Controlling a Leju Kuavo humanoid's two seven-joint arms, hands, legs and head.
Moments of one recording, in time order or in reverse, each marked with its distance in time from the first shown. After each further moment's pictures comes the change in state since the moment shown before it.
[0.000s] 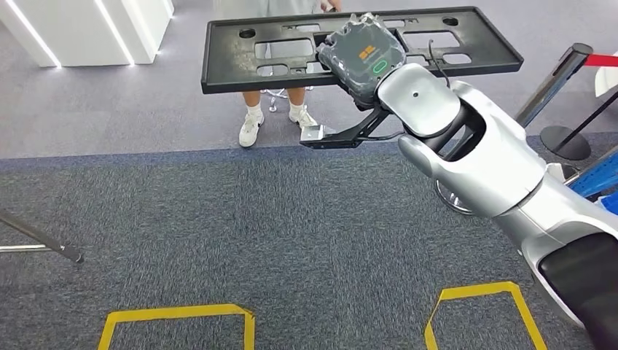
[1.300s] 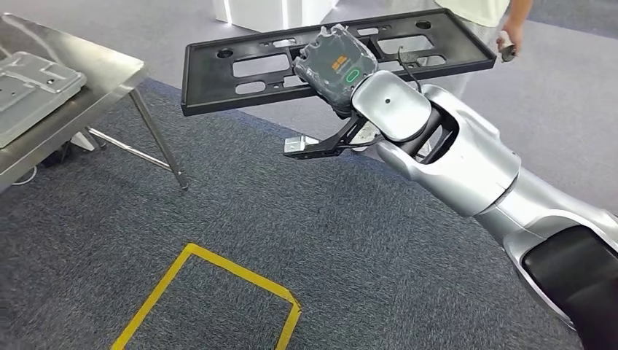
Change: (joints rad) left arm -0.006 0.000 0.010 -0.002 0.035 -0.021 0.008; right arm -0.020 0.036 0.063 0.045 0.001 -0.003 -0.019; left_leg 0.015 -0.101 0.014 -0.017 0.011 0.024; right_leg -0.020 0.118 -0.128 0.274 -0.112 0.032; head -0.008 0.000
